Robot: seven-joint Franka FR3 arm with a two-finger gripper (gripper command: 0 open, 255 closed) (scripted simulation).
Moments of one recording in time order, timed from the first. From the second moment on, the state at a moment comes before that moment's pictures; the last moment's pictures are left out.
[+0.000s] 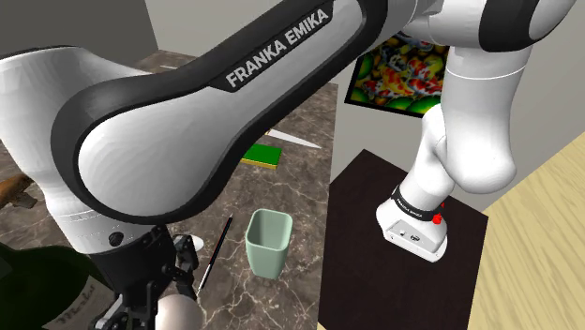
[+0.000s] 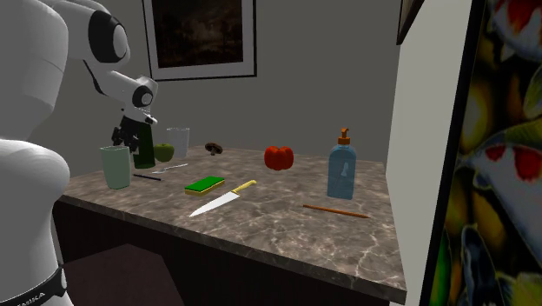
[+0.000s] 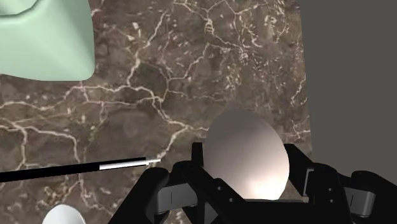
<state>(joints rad) 0.67 0.41 0.46 -1.72 0.29 2.01 0.51</state>
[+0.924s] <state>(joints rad) 0.68 0.48 0.46 -1.76 0.28 2.11 0.48</state>
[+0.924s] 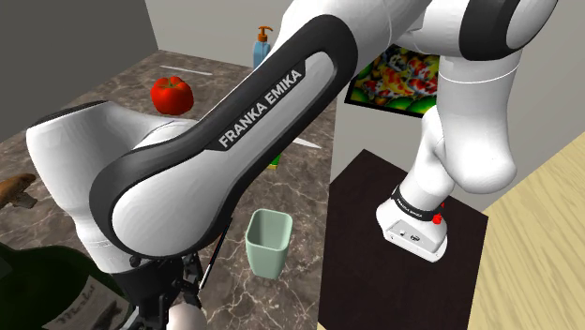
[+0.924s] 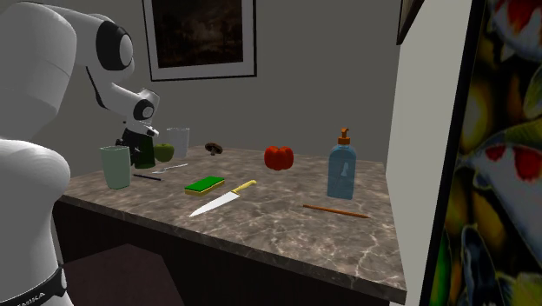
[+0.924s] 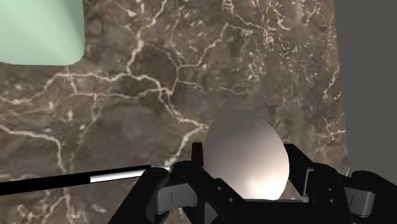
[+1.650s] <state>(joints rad) 0.67 0.46 0.45 -1.75 0.28 2.08 0.48</state>
